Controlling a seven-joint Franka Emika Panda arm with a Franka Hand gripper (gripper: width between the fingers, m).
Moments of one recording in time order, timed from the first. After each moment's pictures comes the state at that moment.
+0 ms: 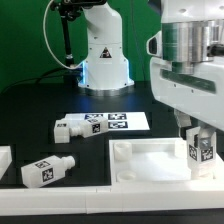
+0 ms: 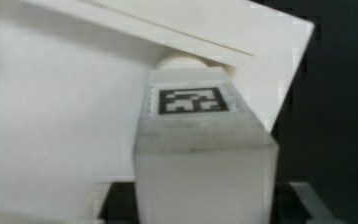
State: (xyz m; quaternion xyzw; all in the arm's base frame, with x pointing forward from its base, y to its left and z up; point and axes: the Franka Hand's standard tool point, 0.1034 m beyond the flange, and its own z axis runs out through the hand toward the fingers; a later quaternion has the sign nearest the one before) arm 0.645 0.095 0.084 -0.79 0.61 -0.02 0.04
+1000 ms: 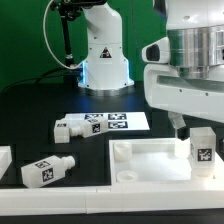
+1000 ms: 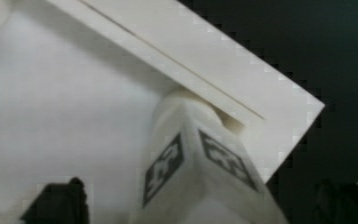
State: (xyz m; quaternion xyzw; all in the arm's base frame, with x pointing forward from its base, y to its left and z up) arm 0.640 0.108 0.077 -0.90 0.43 -0.02 0.05
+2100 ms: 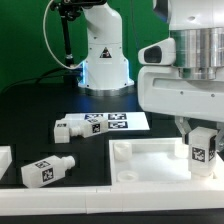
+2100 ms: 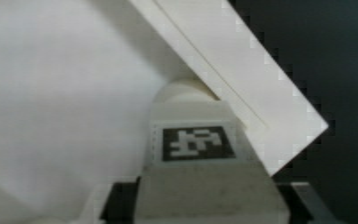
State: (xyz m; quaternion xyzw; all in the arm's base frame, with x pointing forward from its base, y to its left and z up) arm 0.641 0.109 0.075 -0.91 0.42 -0.03 0.03
